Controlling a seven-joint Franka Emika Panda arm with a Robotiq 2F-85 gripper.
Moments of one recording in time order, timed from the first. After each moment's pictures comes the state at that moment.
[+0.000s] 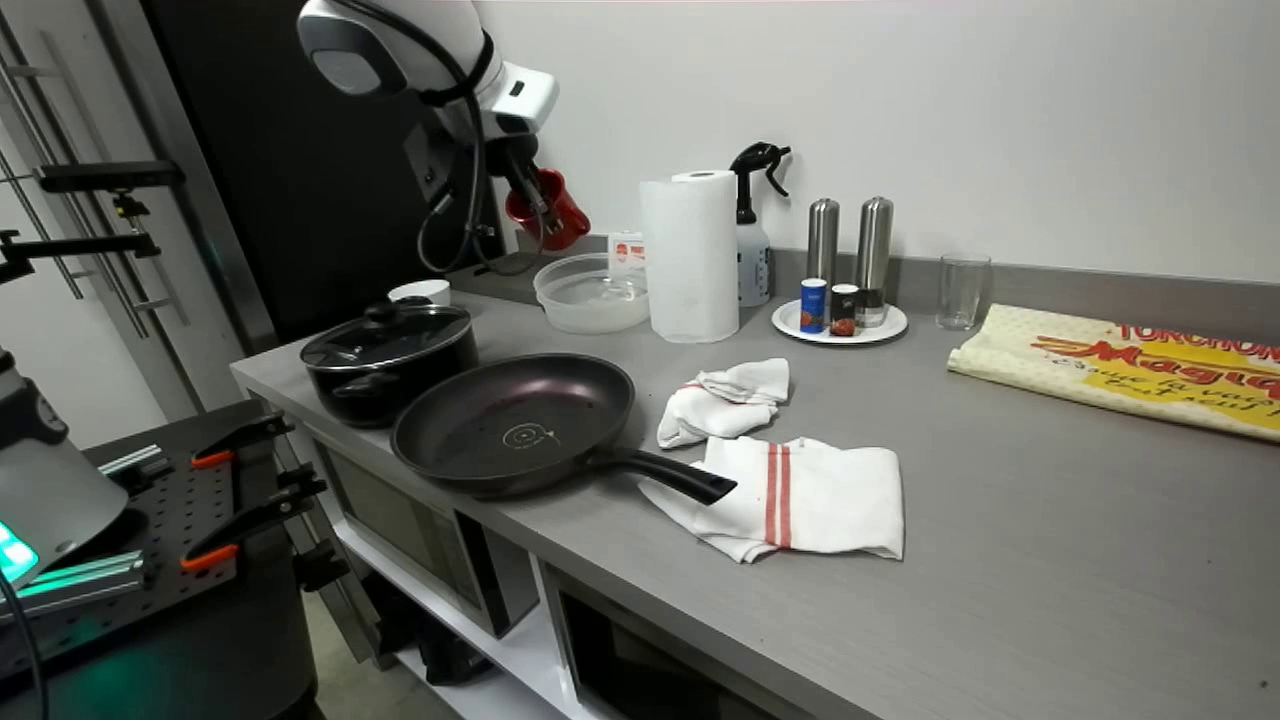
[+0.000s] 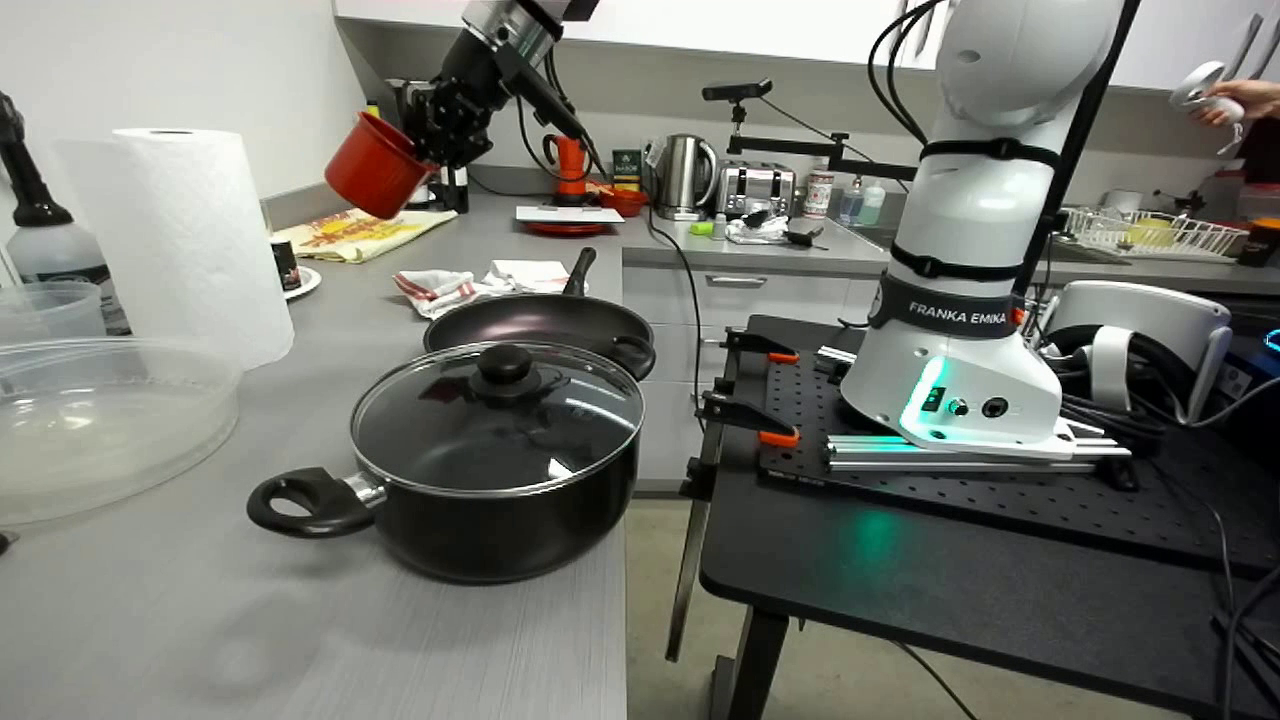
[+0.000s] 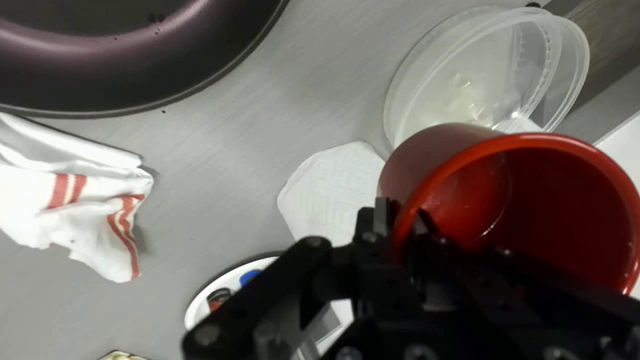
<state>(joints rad) -0.35 0.07 0.32 -2.38 1.11 2.82 -0.75</state>
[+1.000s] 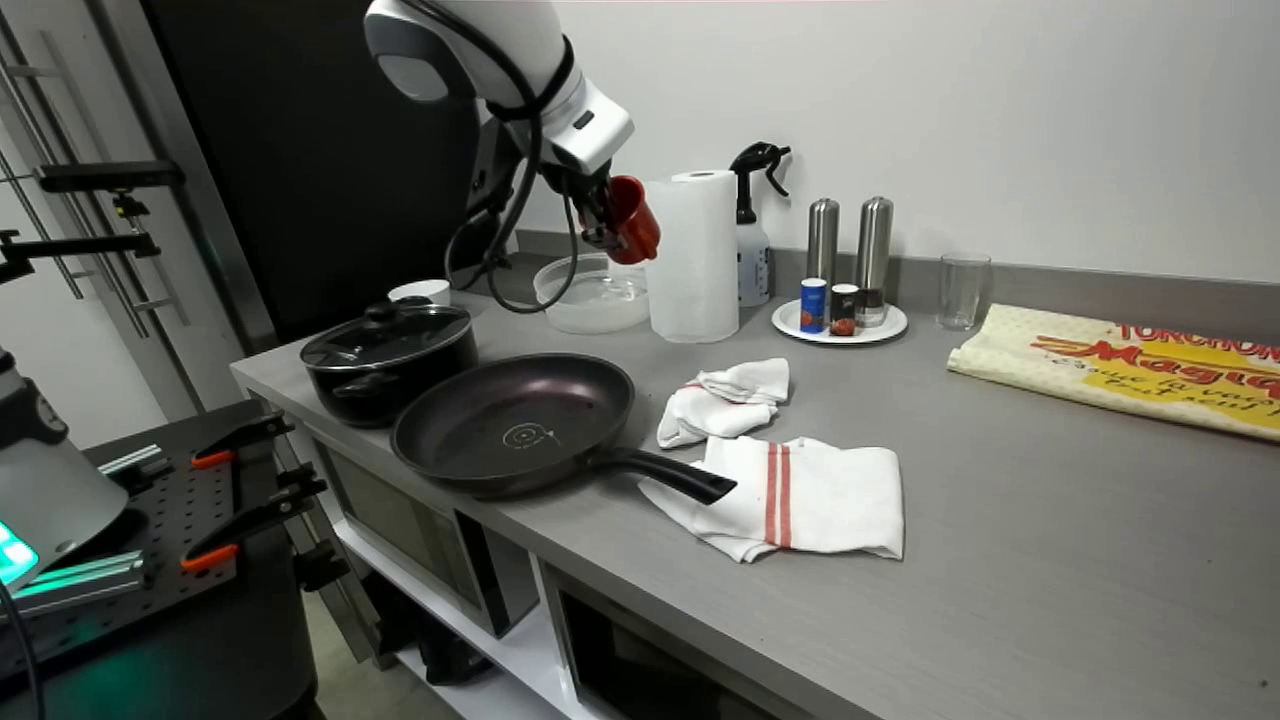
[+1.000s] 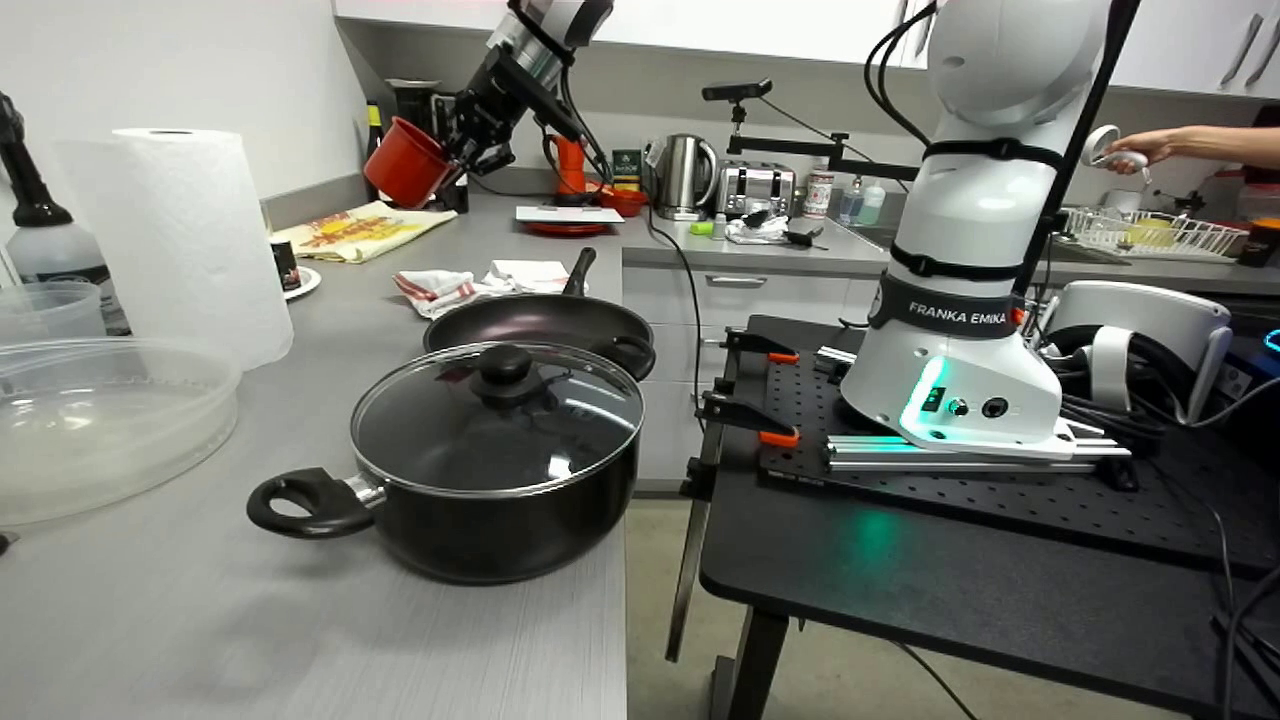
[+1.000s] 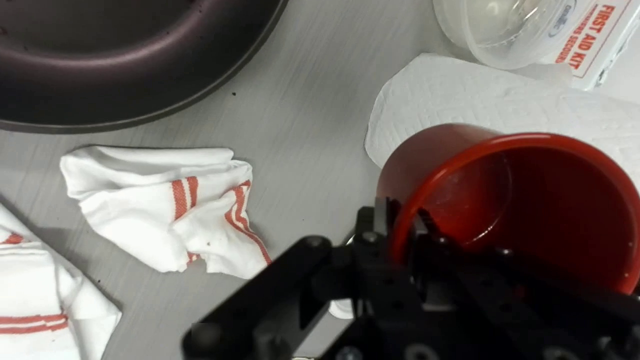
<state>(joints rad) -0.44 0.22 0.20 -2.20 1.03 2.71 -0.41</state>
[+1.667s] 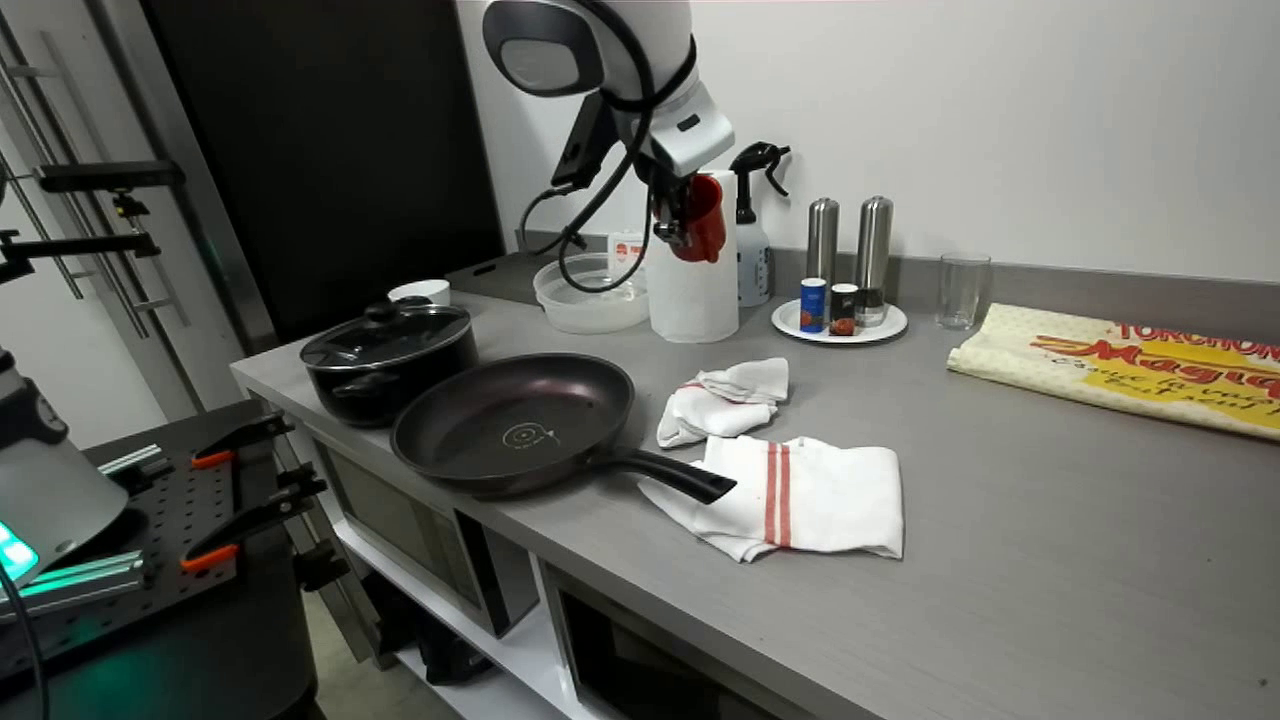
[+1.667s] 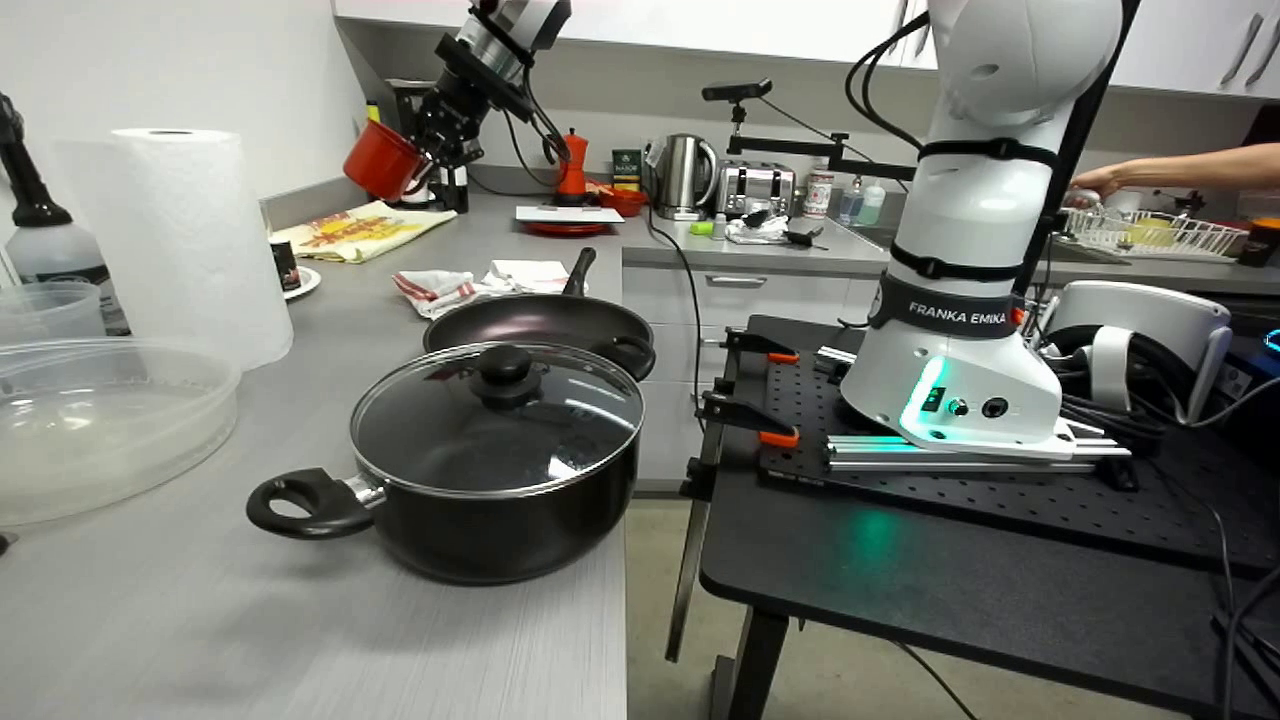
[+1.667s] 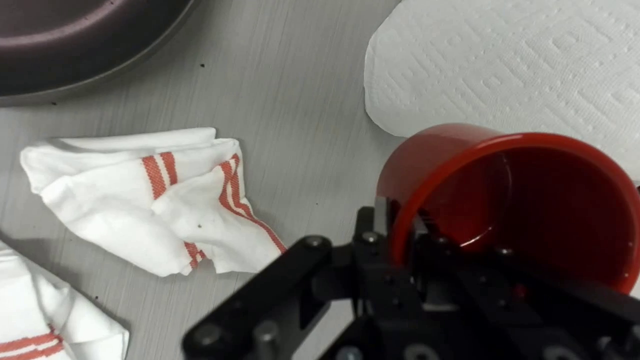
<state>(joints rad) -0.29 0.45 -0.04 -1.83 0.86 2.46 -0.02</state>
